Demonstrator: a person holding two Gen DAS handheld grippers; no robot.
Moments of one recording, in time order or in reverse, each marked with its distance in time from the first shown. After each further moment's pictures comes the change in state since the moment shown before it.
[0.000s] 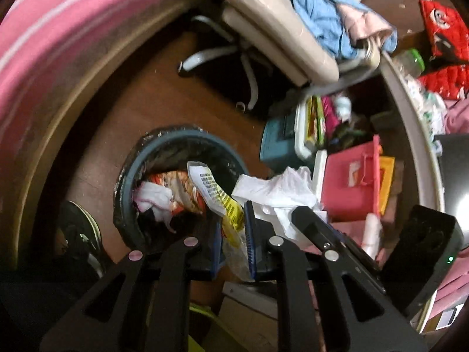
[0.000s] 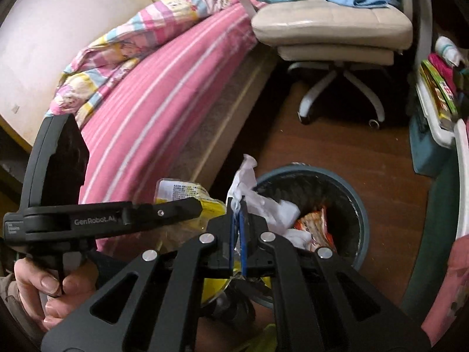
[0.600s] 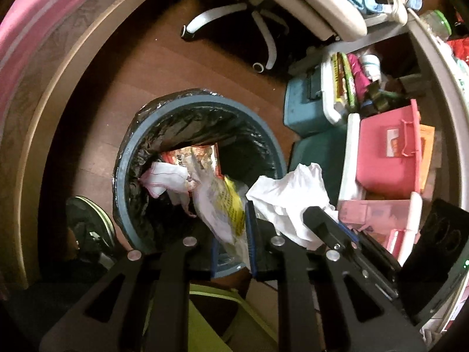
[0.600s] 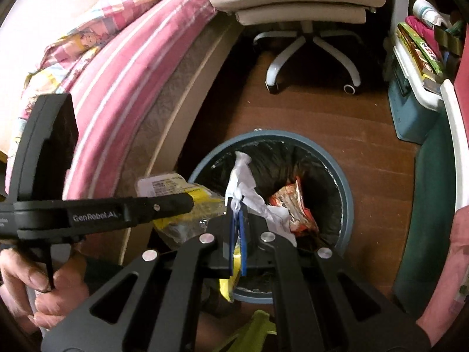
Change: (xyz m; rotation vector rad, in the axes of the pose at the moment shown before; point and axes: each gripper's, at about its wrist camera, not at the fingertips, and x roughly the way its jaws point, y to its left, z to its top) left arm 0.077 0.011 0.008 0.062 0.185 0.117; right arm 0.045 -0.045 -0.020 0.089 0.110 -0.118
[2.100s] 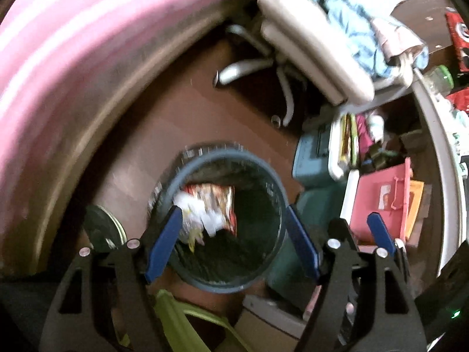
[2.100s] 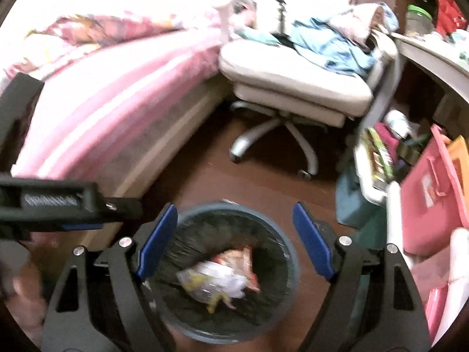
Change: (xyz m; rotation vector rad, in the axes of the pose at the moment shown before) left arm -0.093 0.021 -0.009 -0.139 -0.275 0.037; right arm -0.050 0.097 0.011 -0.284 -0.301 -0.267
